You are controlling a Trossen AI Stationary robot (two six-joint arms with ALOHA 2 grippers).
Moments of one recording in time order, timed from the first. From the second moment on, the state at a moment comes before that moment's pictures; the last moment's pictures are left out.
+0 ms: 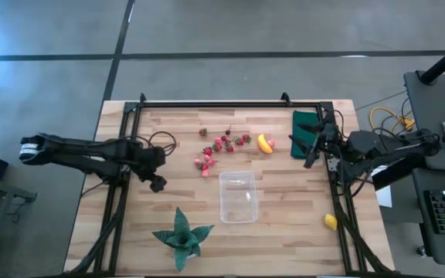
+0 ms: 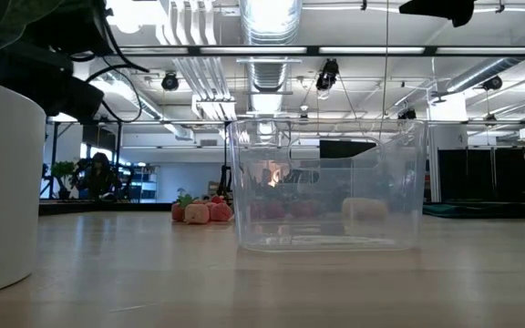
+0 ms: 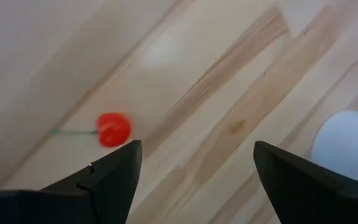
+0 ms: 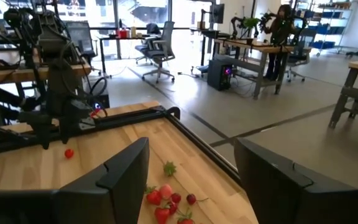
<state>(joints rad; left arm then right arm) 0.05 0.93 0.59 -0.89 0.26 -0.84 0.23 0.60 0.70 -0.20 0.72 0.03</state>
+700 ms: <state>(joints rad) 0.05 1.13 0.78 -0.80 0.30 -0.42 0.23 0.61 0.70 -0.21 0.72 0.02</state>
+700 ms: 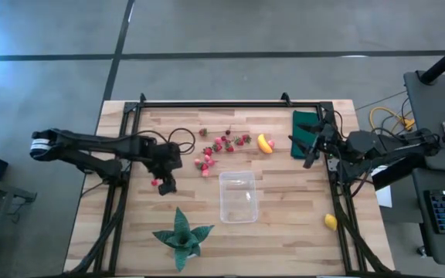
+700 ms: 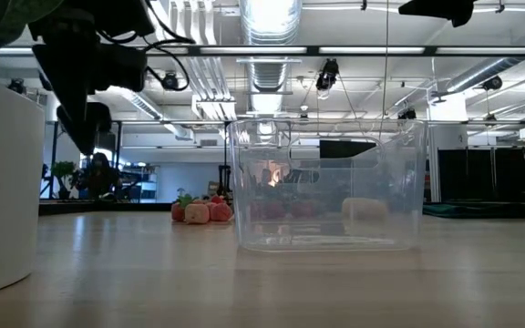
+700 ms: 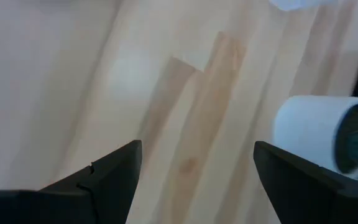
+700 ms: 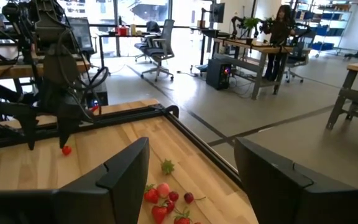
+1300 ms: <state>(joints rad) 0.05 1.16 0.97 -1.06 0.06 -0.36 0.23 0.60 0.70 -0.27 0.79 0.08</state>
